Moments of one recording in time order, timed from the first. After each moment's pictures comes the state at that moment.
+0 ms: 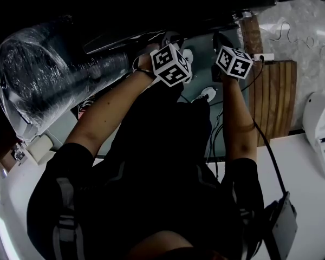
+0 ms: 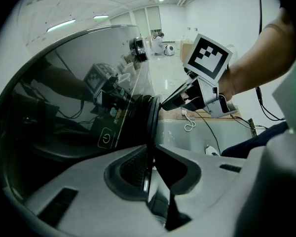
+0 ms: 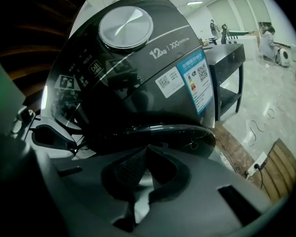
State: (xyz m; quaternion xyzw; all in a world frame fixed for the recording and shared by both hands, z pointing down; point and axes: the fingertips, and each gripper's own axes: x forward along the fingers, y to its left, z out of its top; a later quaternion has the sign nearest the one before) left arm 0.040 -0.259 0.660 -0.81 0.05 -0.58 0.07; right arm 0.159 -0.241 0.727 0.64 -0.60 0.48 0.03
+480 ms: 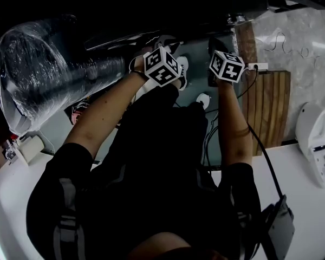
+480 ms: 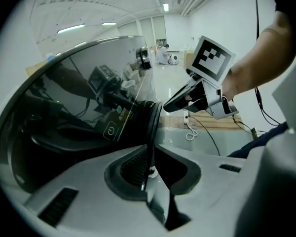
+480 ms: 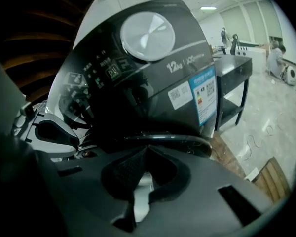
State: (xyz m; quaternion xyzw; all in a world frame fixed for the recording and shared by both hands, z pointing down) left arm 0.041 -0.257 0.656 -0.84 0.08 -0.54 0.05; right arm 0.160 -0.240 0.712 0.64 -0.62 0.45 0.07
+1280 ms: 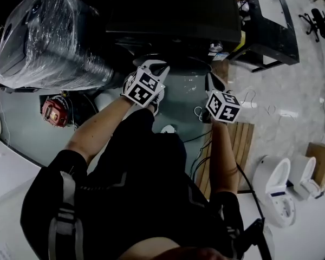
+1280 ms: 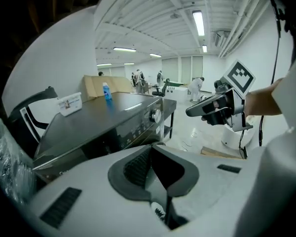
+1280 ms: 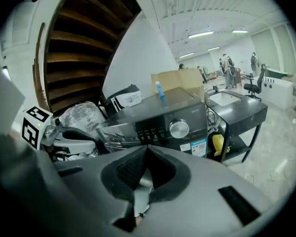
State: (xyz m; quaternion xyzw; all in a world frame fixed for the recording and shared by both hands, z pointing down) left arm 0.027 -0.178 0.511 -0.90 0.27 -0.34 -0.06; right arm 0.177 -0.150 0.518 0.59 -0.74 0.31 0.09
